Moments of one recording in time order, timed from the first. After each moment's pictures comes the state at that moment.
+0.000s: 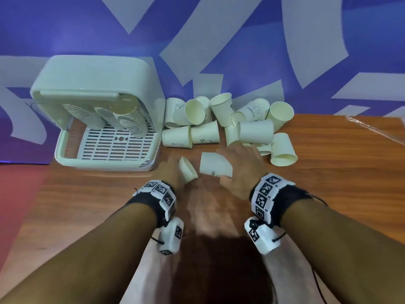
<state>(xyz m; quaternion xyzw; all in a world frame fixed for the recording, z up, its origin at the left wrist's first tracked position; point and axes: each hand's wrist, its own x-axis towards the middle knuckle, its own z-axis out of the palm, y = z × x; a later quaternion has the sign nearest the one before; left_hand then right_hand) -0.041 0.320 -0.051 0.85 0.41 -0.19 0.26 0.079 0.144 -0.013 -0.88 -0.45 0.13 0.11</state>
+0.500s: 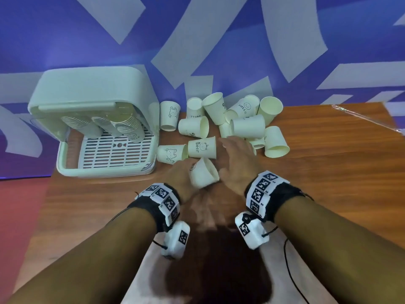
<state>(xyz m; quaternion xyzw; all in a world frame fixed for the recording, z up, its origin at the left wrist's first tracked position) -0.050 0.301 -0.020 0.88 0.24 -0.12 0.40 0.059 0.146 0.005 -0.90 -0.32 0.18 0.25</state>
